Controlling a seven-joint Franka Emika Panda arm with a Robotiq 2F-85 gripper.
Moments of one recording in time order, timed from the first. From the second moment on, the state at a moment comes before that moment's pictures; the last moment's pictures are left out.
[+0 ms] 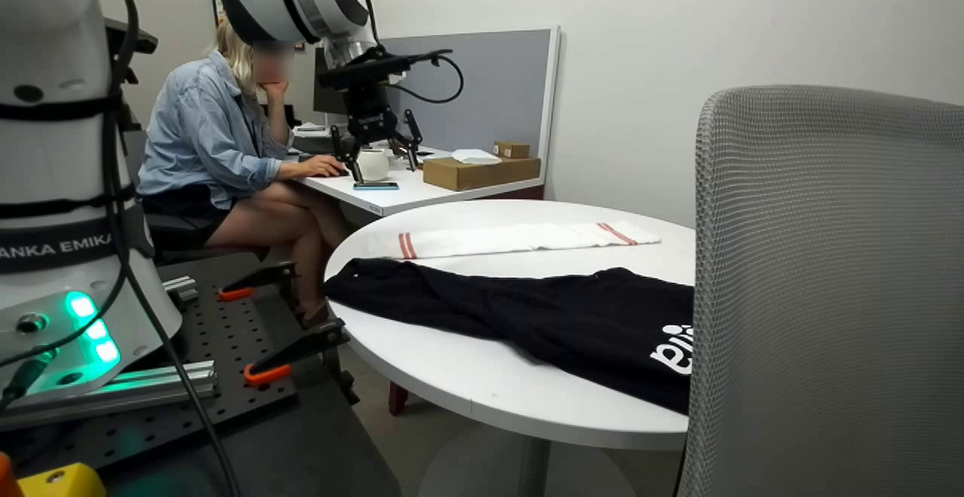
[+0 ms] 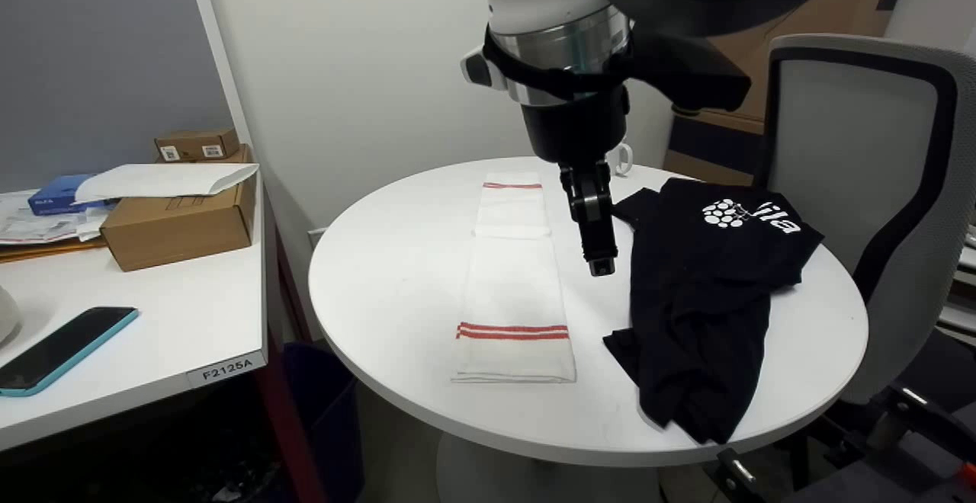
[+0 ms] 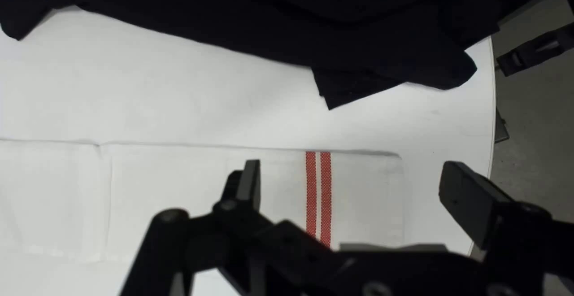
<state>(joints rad) 0.20 -0.10 0.23 -2.65 -0.59 2.45 -0.25</state>
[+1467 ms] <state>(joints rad) 0.31 0.38 0.21 -2.43 -0.78 2.48 -0.03</state>
